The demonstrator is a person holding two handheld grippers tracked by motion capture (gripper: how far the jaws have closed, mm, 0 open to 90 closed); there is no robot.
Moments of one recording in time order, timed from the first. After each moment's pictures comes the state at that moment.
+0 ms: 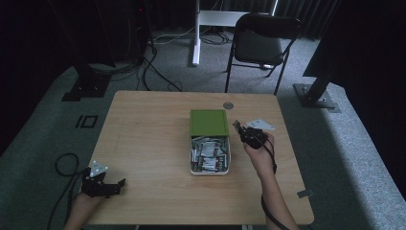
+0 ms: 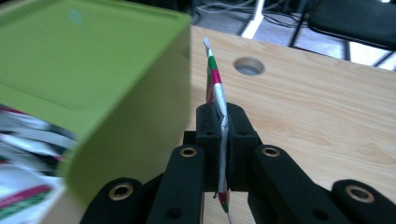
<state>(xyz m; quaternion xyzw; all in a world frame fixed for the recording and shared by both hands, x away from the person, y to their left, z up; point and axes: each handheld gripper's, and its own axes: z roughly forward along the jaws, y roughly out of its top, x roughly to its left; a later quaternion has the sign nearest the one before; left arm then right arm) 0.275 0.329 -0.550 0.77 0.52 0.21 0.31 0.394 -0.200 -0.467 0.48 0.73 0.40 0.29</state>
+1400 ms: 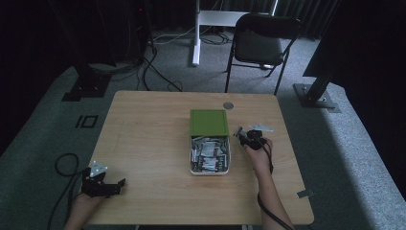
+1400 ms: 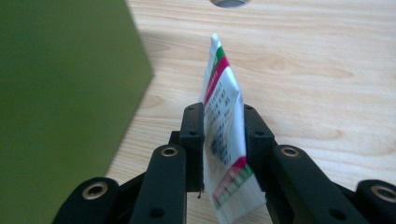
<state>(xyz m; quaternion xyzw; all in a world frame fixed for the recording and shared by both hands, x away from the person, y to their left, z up) 0.275 0.329 -0.550 0.77 0.52 0.21 0.31 0.423 -0.219 -0.527 0.56 0.70 0.38 0.22</state>
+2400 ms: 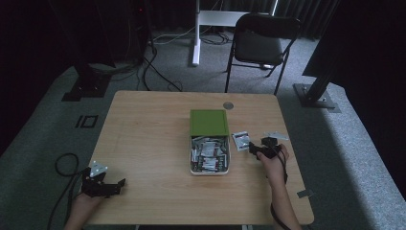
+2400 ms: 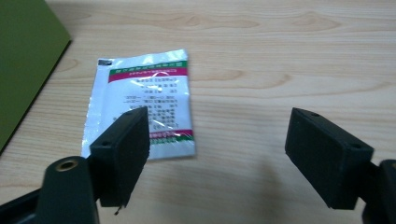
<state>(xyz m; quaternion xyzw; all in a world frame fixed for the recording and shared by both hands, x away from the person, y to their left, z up) 0.275 0.329 -0.550 0.77 0.52 0.21 0.31 0.398 -0.267 -0.537 0.61 0.67 0.34 0.25</state>
